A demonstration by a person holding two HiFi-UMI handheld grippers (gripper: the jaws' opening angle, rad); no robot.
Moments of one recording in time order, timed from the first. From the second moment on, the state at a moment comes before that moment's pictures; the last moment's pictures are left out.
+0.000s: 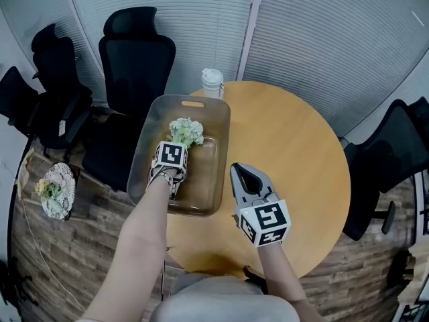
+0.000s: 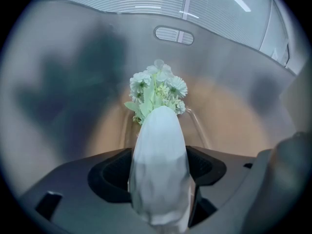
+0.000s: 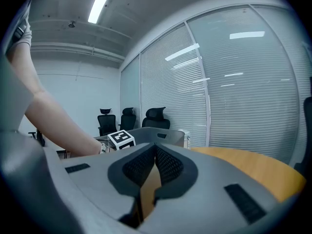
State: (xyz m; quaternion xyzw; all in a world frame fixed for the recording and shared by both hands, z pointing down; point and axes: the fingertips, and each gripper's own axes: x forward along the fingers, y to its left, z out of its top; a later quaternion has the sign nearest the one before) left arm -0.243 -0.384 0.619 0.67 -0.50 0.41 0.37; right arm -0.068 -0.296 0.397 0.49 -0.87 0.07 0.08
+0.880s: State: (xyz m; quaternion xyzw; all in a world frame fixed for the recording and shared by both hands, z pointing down) left arm -0.223 -0.392 0.548 0.71 -0.52 0.31 0.35; right arm -0.062 -0.260 0.371 0.49 -0.87 0.05 0.06
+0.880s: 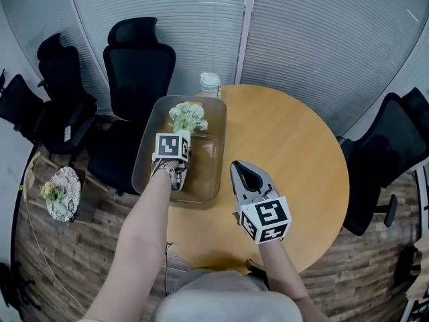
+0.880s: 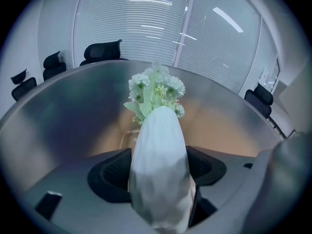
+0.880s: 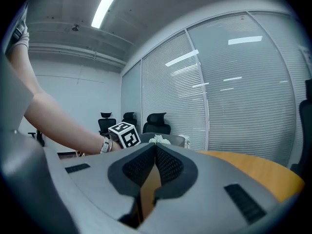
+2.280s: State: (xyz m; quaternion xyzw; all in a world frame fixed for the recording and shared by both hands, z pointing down) left arm -0.181 -0.370 0.401 0.80 -0.53 0.18 0.21; right arm -0.047 -0.216 0.337 0.49 -0.87 0.02 0.04
